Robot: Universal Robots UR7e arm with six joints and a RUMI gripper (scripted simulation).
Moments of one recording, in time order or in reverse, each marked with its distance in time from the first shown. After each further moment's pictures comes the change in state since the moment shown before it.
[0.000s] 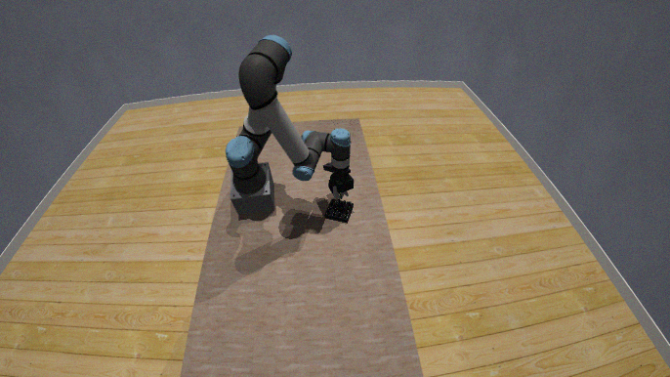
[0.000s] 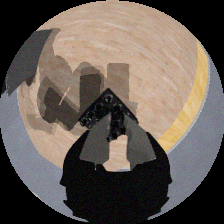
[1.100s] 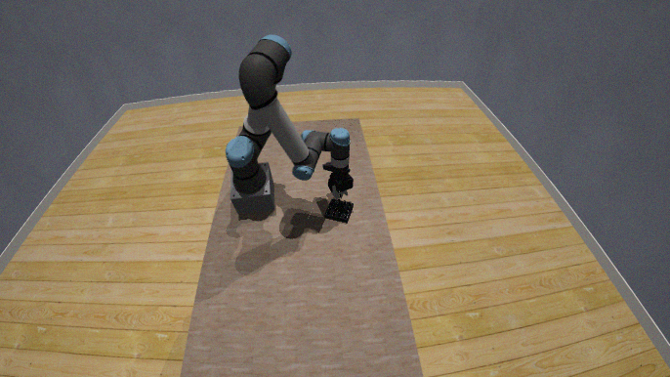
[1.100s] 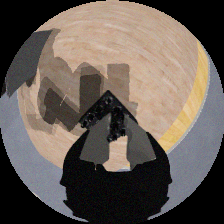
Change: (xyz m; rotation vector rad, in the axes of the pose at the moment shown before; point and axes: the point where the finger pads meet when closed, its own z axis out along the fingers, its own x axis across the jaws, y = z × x) arm 0.000 -0.005 0.000 0.000 0.000 0.000
